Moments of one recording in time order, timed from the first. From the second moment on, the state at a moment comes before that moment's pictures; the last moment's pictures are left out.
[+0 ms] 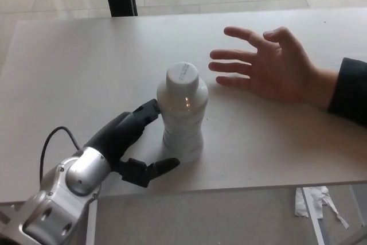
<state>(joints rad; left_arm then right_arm) -0.25 0.48 -0.47 0.06 0.16 0.30 -0.15 -0.05 -0.45 -0.56 0.93 0.24 -0.30 0.01</state>
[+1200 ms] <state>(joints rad) -0.33 0.05 -0.44 0.33 0.36 0.20 0.20 -0.07 -0.42 -0.52 0.87 0.25 -0.32 -0.01</state>
